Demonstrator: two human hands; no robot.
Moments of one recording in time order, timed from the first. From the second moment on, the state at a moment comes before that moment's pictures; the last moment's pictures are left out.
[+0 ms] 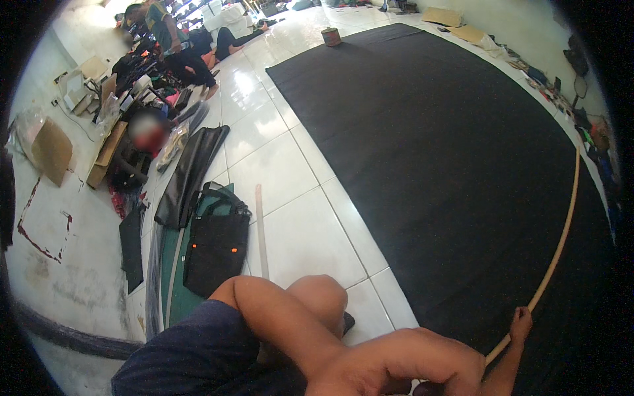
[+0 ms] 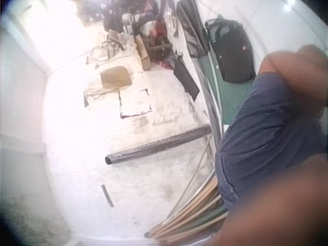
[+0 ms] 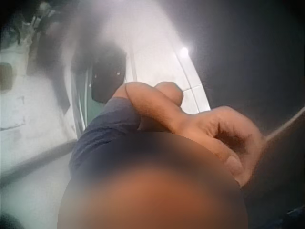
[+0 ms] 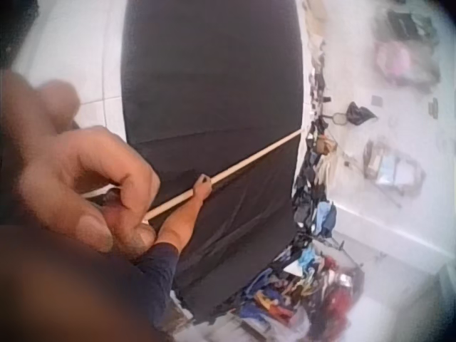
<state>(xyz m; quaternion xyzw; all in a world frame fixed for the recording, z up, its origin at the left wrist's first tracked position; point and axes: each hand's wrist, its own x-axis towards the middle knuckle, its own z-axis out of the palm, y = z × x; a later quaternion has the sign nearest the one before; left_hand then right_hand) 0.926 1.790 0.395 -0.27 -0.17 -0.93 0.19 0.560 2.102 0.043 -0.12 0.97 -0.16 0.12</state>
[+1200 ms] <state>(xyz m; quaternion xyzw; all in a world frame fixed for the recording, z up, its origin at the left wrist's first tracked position) 1.083 1.748 0.408 -0.24 0.49 -0.80 -0.23 0.589 2.070 0.095 -0.05 0.98 -0.16 0.10</state>
